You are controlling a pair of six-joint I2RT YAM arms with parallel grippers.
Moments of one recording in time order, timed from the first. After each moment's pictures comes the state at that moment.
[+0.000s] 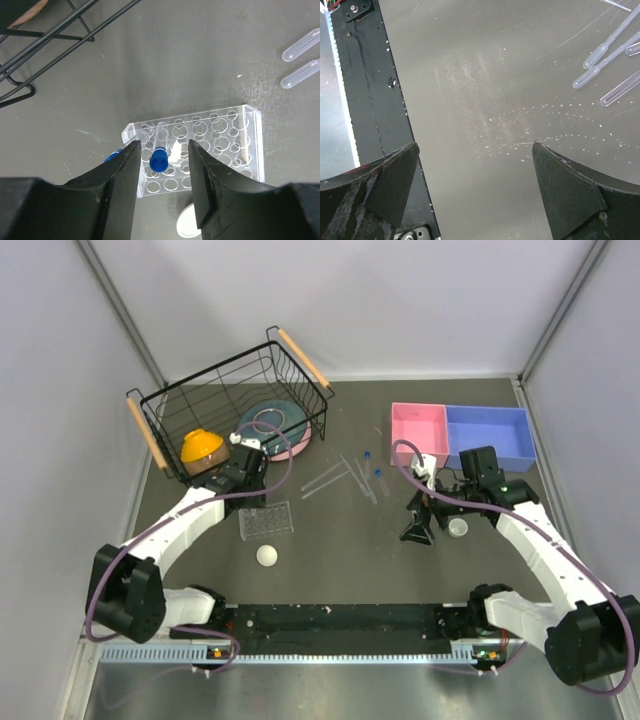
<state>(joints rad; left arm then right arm) -0.39 1.28 0.85 -0.55 -0.27 -0.32 0.24 1.04 0.82 -0.77 -0.88 -0.58</state>
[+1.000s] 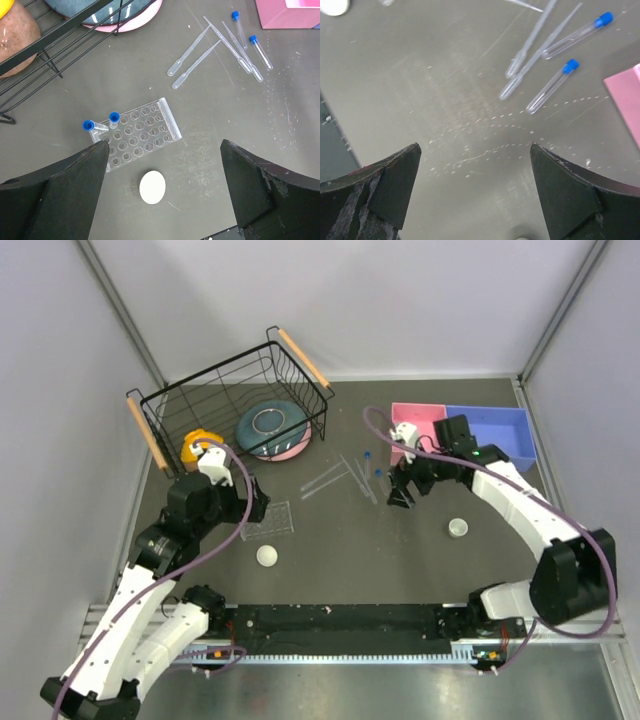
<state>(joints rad) -0.39 0.68 0.82 -0.63 -0.01 -0.30 0.30 1.31 1.02 -0.66 -0.65 -0.45</state>
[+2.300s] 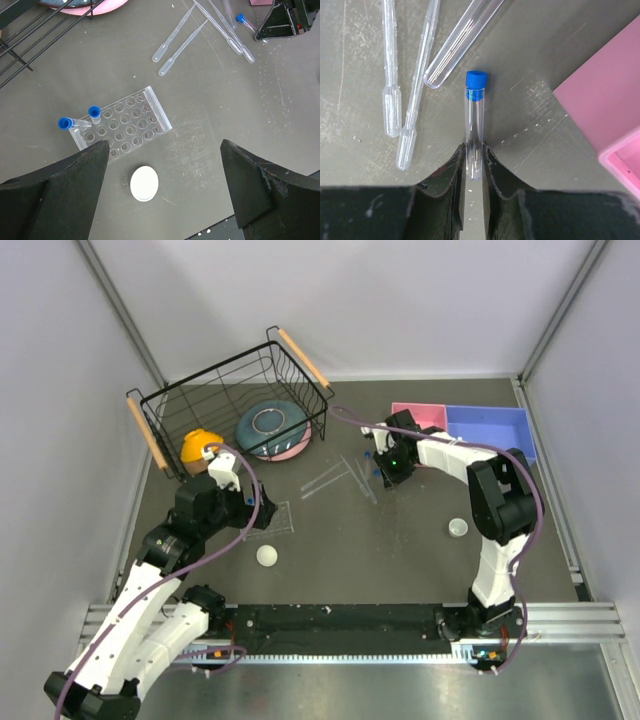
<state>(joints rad) -0.39 0.67 0.74 -0.58 0.09 -0.28 0.42 1.91 1.29 -0.54 -0.16 -0.19</state>
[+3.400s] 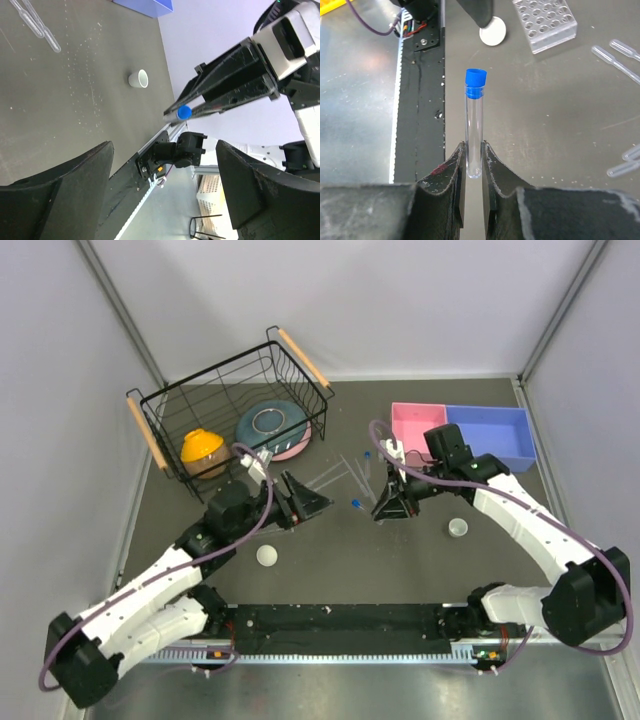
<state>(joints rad) -0.65 0.78 0.54 0.06 0.34 -1.10 0.44 1.25 1.02 -0.70 -1.02 -0.49</state>
